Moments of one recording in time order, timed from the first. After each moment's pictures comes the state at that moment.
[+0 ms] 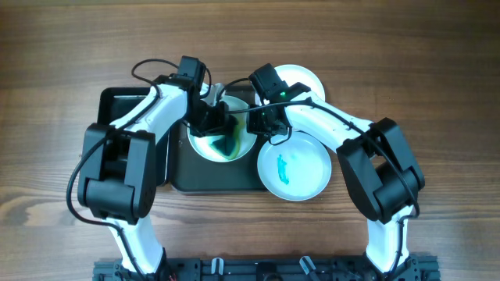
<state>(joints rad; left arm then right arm) -0.23 1.99 1.28 -0.75 0.51 -0.27 0.57 2.08 1.40 -0.60 -0.20 0.64</state>
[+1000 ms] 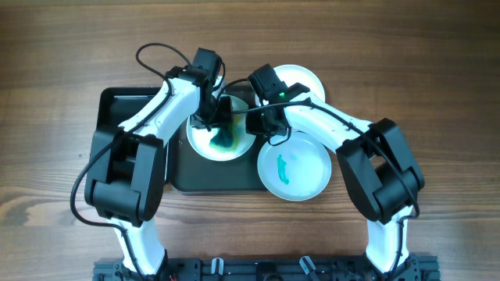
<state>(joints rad) -0.31 1.99 1.38 -0.80 0.18 -0.34 0.57 2.08 1.40 -0.60 -0.20 0.64</state>
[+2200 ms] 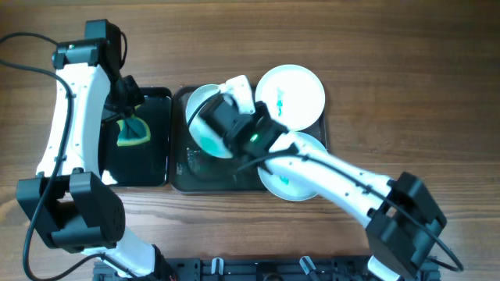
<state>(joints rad) 0.08 1.80 1.63 -1.33 -0.17 -0.44 0.93 1.81 1.40 -0.62 0.68 0.37</state>
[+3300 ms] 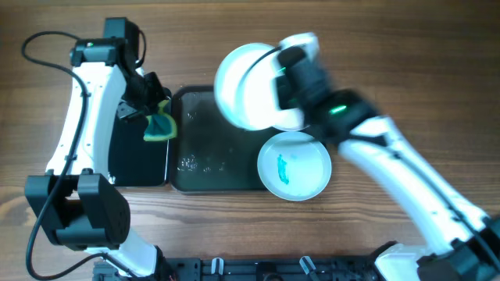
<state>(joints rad) -0.01 1.80 1.63 -1.30 0.02 -0.43 0.50 1.53 1.40 -0.72 0.22 0.32</state>
